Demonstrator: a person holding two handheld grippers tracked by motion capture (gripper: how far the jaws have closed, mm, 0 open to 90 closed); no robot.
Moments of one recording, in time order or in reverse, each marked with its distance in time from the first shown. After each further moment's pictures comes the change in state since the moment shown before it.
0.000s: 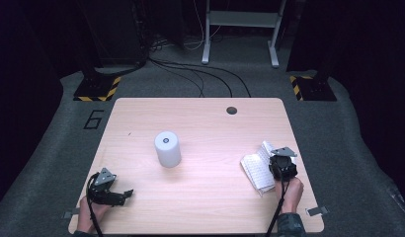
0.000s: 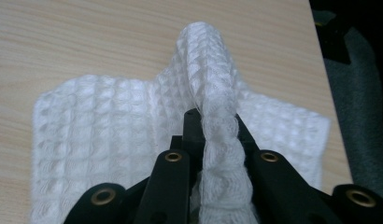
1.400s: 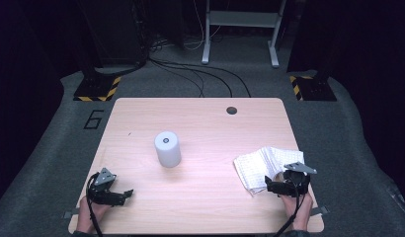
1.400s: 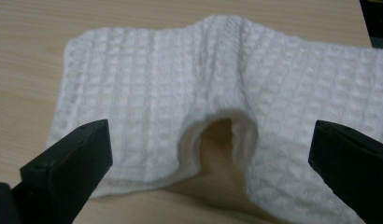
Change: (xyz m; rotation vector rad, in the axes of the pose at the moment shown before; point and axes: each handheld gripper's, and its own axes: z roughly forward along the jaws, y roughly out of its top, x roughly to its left) left arm -0.001 0.000 0.001 -0.017 0.004 -0.016; right arm -0.022 -0.047 -0.030 -0.008 0.191 0.095
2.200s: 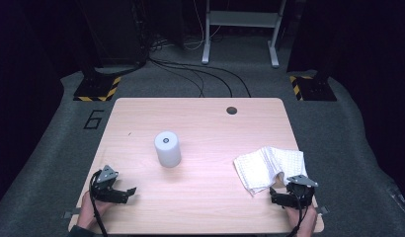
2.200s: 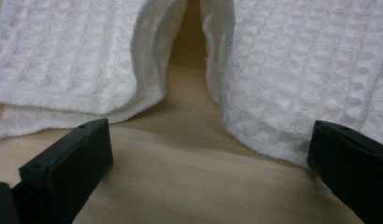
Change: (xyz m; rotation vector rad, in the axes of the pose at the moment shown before) left arm -0.007 0.019 0.001 -0.052 -0.018 -0.006; right arm -0.012 -0.039 0.008 0.034 -0.044 -0.026
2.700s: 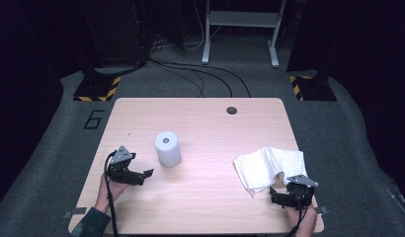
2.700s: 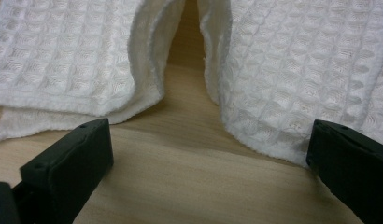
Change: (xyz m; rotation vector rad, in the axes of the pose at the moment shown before) left arm -0.016 0.070 0.018 -0.109 -0.094 0.032; right arm -0.001 0.000 0.001 -0.004 0.002 0.010
